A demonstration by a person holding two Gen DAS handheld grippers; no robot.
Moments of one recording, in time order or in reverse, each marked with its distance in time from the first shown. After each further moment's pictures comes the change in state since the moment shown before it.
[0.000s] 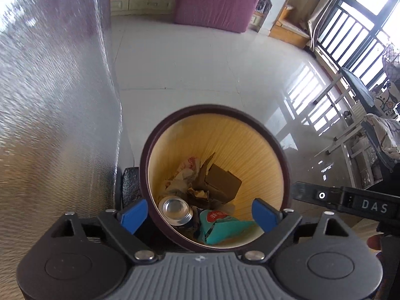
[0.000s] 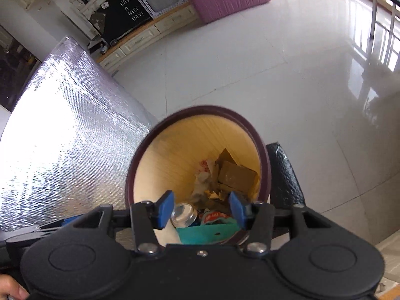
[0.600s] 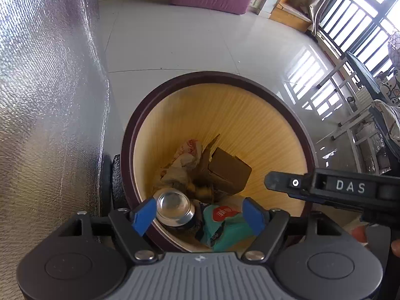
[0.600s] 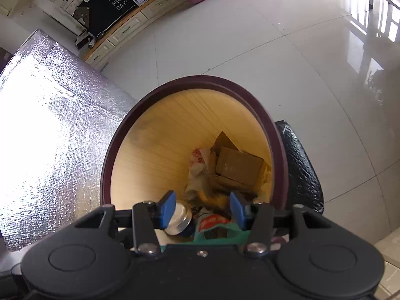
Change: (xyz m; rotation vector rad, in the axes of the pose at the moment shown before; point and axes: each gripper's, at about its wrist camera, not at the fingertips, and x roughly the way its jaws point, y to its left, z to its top) left arm 0.074 0.016 -0.004 0.007 0.083 -0.013; right arm 0.081 -0.018 0.000 0.090 0.093 0.013
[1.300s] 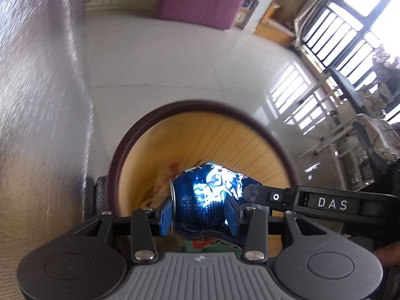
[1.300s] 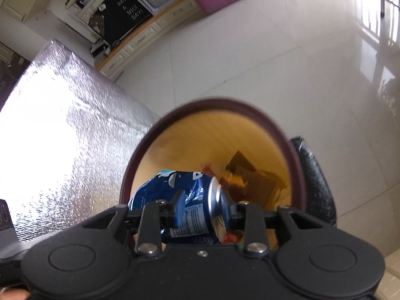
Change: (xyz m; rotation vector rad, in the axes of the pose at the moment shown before) left arm 0.015 -0.002 0.012 -0.001 -0.062 -0.085; right arm 0.002 0.005 0.004 -0.020 -0.040 0.079
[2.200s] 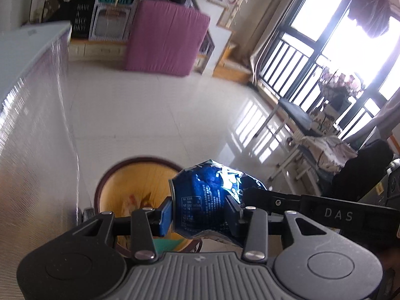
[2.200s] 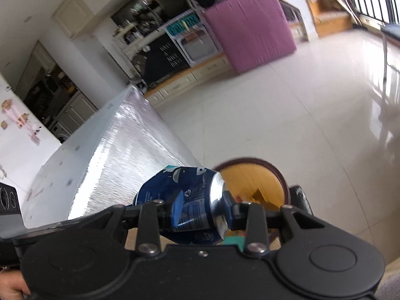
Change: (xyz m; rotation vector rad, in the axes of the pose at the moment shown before) left arm -0.166 -0.084 -0.029 0.090 -0.205 -0.137; right arm -0.221 0.062 -0.035 -0.133 -0.258 0.051
